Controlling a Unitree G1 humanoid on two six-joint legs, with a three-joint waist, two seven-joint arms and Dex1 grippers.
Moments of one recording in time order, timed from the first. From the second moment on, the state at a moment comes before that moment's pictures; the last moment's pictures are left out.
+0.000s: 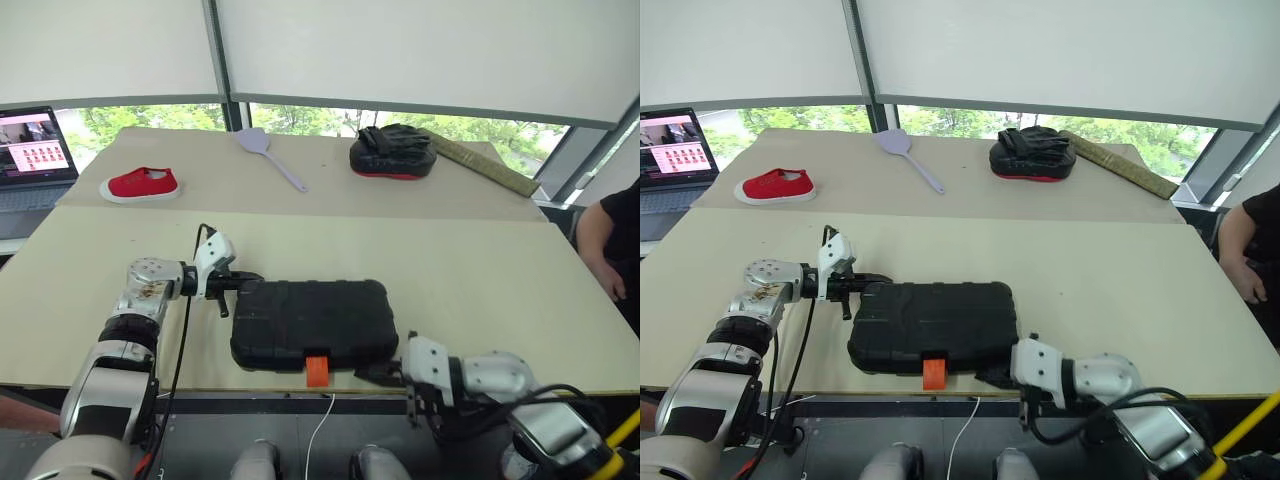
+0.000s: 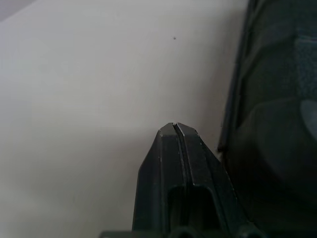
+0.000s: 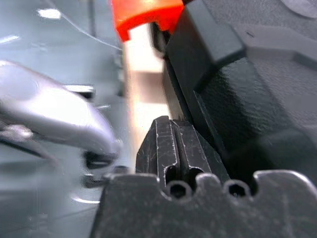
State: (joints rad) left arm -0.80 0.59 -0.07 0.91 -0.12 -0.09 -1.31; right arm -0.18 -0.70 0.34 -0.21 0.18 0.05 0.88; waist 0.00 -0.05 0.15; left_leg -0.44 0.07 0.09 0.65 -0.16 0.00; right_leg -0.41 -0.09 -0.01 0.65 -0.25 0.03
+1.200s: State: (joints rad) left arm -0.61 0.51 -0.24 0.20 -0.18 0.28 -1.15; right arm -0.13 -0.59 0.15 -0.29 0.38 0.21 0.90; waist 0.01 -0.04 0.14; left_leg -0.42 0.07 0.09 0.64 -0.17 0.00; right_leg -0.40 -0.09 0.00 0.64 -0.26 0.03
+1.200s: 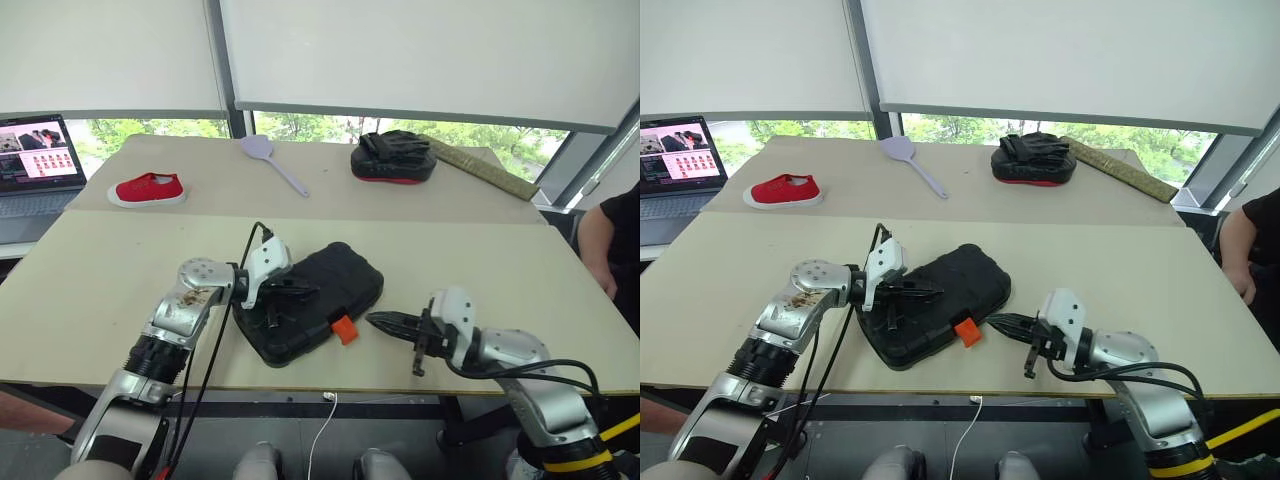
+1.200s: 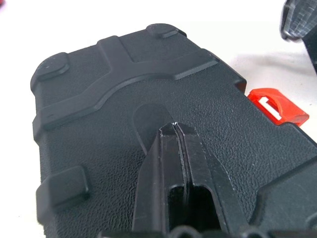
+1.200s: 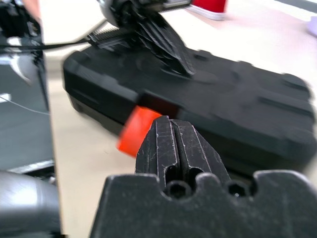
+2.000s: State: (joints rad) left arm -0.61 0.52 -0.23 0.22 -0.18 0.26 -1.15; right arm -0.23 -0.45 0.23 -0.06 0.20 0.25 0.87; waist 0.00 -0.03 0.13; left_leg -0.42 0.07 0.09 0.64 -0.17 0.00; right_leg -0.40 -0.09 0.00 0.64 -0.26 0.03
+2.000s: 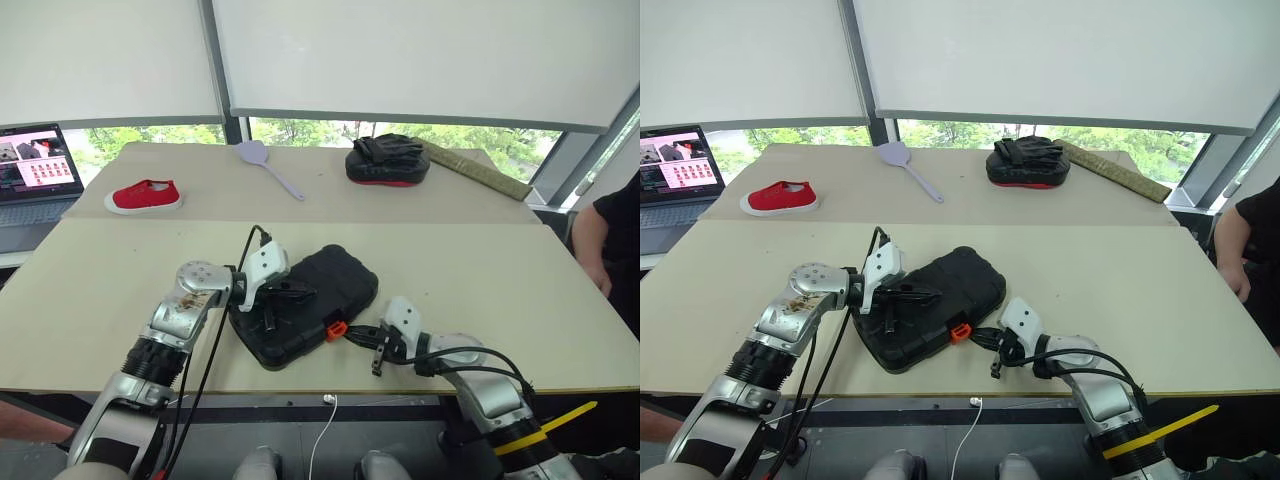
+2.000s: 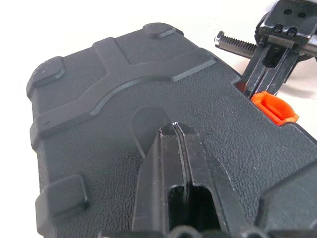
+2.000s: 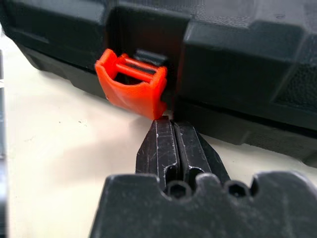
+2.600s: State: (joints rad) left arm -0.60 0.50 -0.24 0.21 -0.18 0.26 -1.14; right arm -0.18 -0.51 0.28 -0.21 0.23 0.43 0.92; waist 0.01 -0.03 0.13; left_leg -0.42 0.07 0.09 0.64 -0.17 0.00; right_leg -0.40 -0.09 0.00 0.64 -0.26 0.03
